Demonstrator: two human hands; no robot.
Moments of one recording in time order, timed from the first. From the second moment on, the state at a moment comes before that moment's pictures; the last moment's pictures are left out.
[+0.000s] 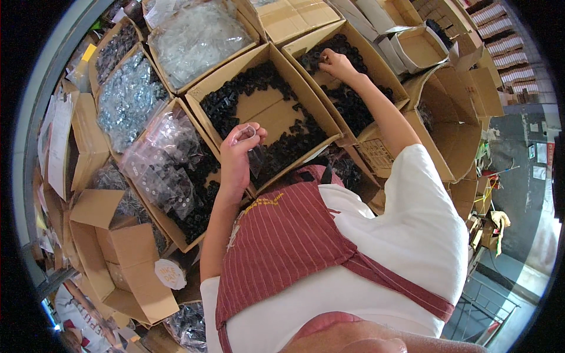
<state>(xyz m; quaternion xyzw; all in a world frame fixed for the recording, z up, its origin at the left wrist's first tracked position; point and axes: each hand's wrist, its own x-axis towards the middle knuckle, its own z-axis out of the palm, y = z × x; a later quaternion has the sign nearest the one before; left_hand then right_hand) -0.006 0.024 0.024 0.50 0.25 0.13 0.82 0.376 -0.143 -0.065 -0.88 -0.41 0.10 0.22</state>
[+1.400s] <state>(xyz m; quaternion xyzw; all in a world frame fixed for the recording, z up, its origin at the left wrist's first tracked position) -0.009 0.017 0.021 0.54 0.23 0.13 0.80 0.309 -0.134 0.029 -0.74 -0.19 0.30 0.57</state>
